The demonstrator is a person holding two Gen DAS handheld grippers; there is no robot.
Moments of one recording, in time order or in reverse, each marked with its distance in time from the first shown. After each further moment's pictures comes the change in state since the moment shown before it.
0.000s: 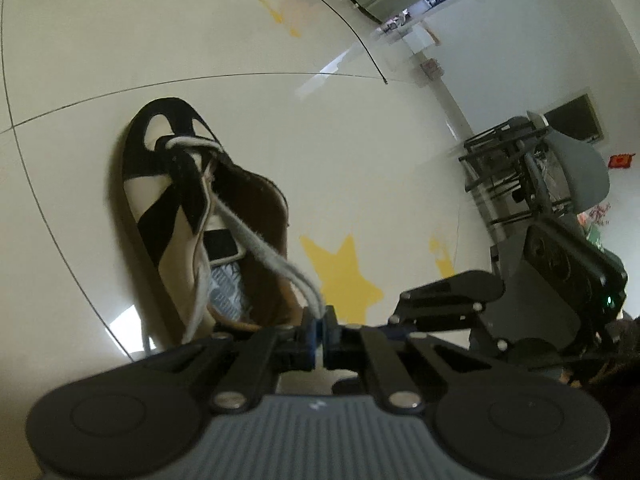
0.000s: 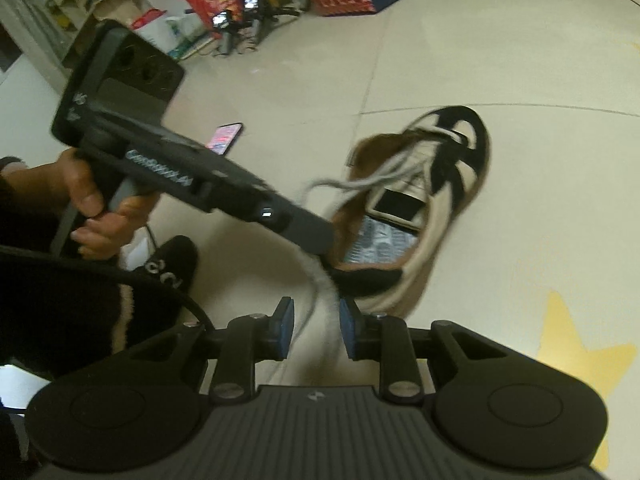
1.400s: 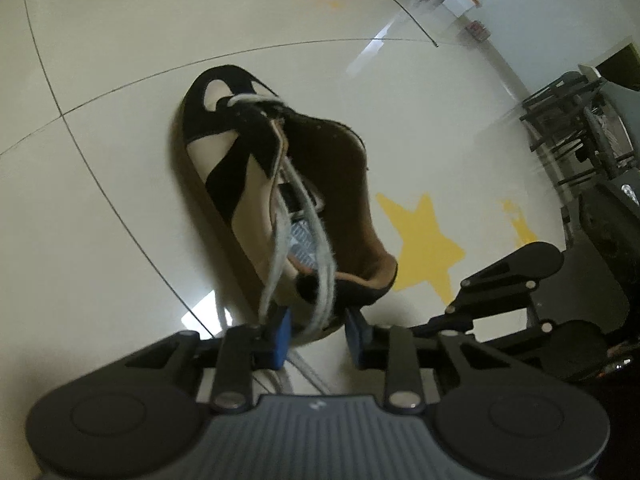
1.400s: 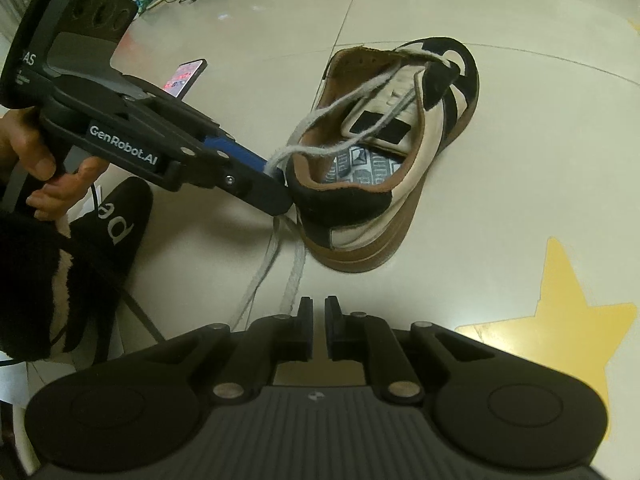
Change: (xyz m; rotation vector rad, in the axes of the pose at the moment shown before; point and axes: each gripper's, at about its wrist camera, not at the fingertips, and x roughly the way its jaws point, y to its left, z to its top) left arm 0.027 0.006 -0.019 0.095 0.078 0.249; right arm 0.041 -0.001 -0.026 0.005 0.155 -0.132
